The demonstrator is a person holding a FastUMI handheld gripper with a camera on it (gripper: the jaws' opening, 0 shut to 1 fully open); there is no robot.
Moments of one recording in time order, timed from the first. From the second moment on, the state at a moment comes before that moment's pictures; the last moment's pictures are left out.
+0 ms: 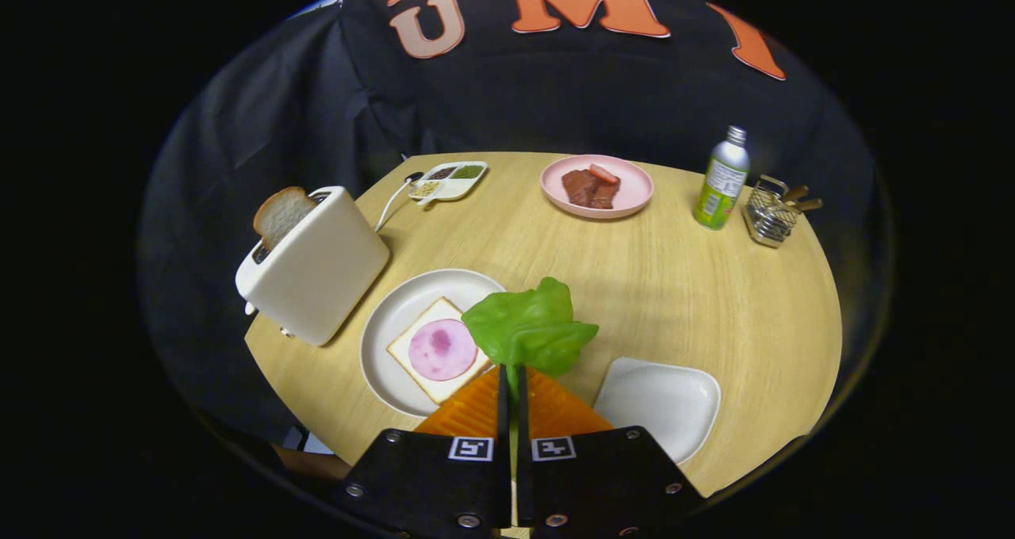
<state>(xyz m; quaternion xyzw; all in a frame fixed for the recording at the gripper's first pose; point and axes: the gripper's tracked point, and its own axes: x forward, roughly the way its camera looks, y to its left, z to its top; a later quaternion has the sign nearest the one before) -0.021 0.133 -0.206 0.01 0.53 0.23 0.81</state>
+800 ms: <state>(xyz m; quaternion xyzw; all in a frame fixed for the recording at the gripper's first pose) -0.025 0.211 -0.260 -0.03 0.58 0.29 0.76</state>
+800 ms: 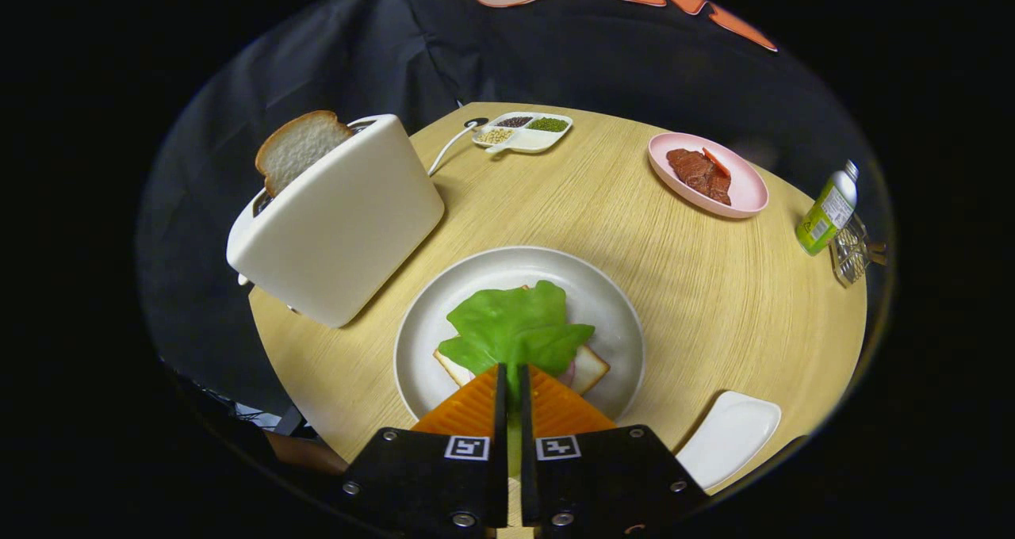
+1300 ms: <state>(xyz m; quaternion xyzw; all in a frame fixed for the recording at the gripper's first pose) -0.012 0.218 -0.250 -0.06 0.55 0.29 0.78</state>
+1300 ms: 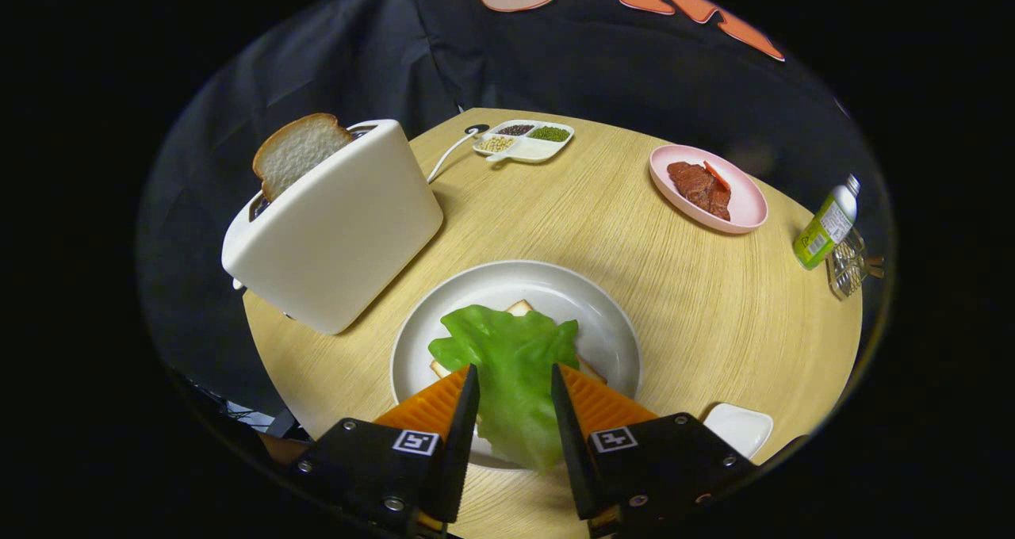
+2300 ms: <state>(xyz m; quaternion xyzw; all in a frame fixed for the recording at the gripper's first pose) 0.033 0.381 -0.089 0.05 0.59 0.27 0.76</state>
